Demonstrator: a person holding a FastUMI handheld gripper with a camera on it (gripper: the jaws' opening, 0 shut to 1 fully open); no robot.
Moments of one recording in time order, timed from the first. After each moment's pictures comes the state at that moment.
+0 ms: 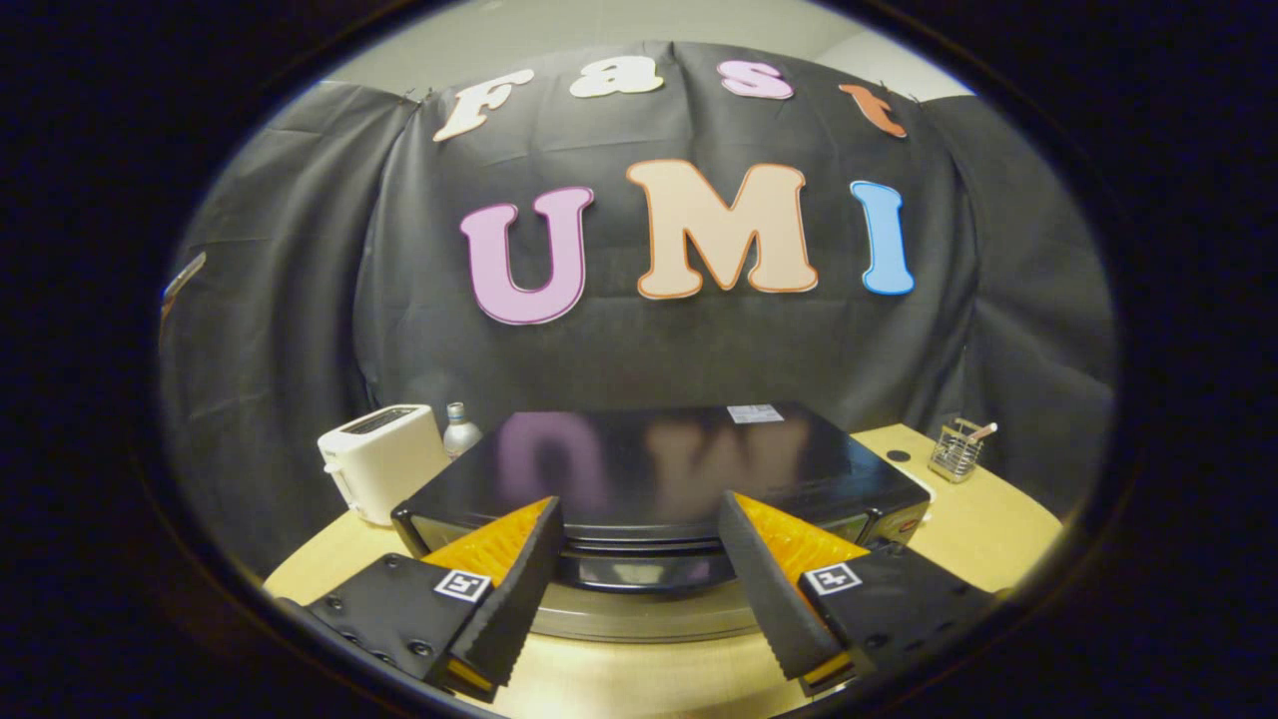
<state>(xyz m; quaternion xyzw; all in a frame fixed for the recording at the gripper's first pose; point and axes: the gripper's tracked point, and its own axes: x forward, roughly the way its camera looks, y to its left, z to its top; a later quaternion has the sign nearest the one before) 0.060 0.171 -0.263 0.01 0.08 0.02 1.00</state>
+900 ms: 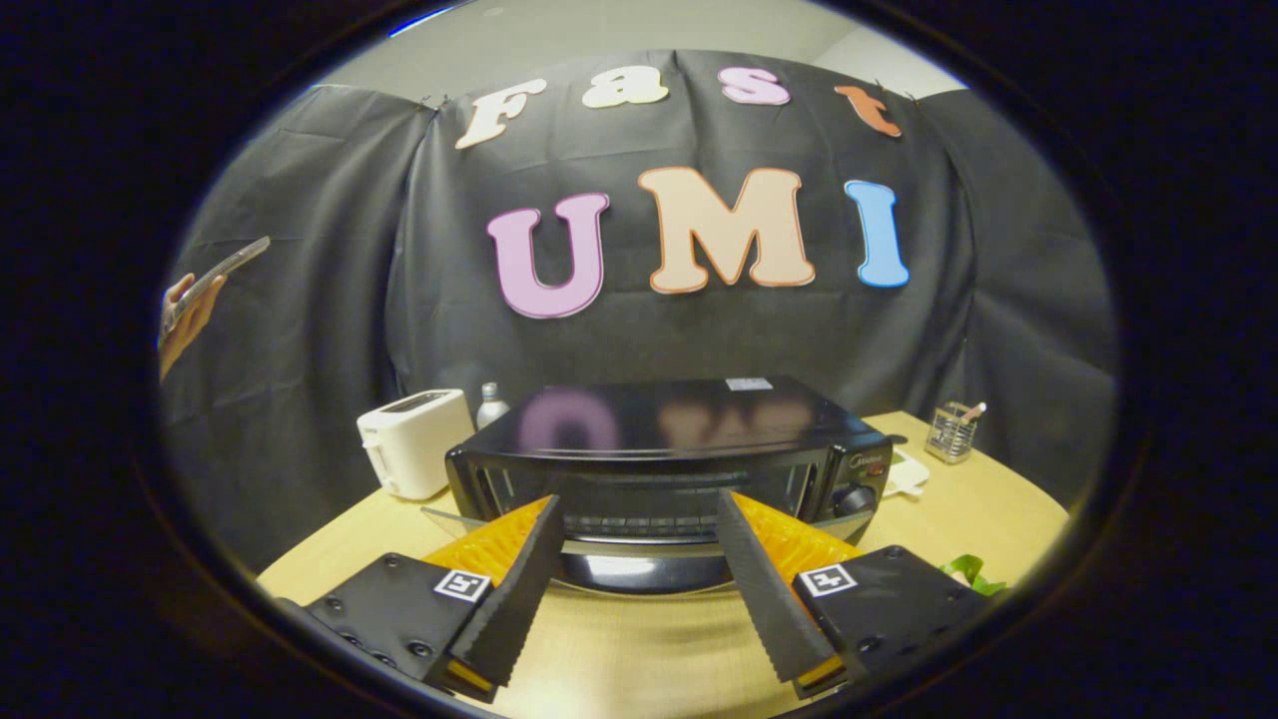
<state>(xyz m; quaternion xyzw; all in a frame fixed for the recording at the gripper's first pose) -0.007 0.167 -0.284 0.02 0.09 0.06 0.99</state>
